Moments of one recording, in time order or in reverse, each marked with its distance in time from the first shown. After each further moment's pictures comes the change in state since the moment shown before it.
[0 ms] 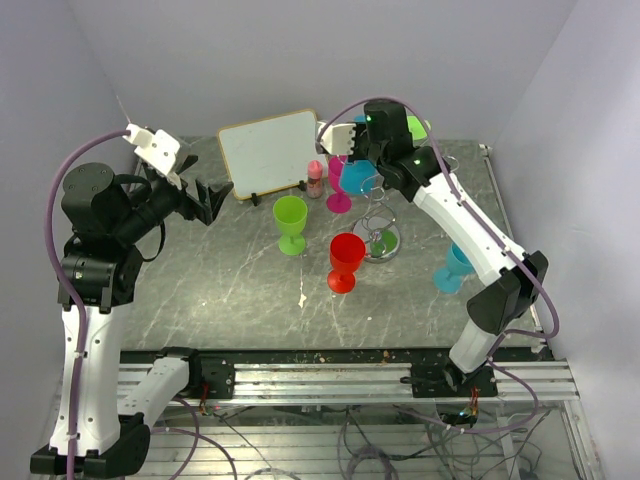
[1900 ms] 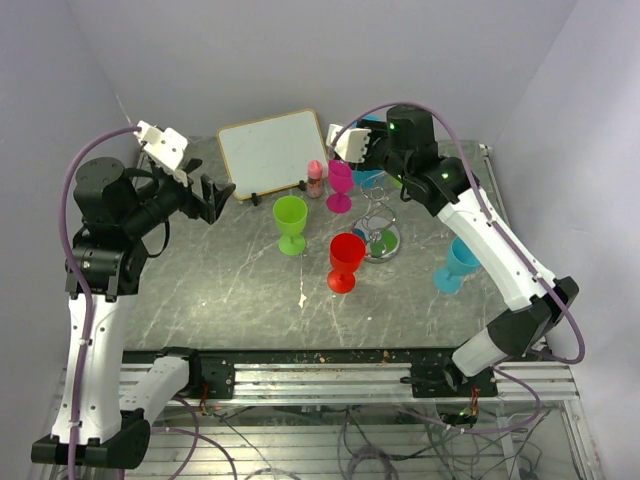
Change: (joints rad) left arm 0.000 0.024 -0.029 -0.006 -0.004 0.004; right arm 0.006 -0.158 -0.079 -0.055 -0.156 0.135
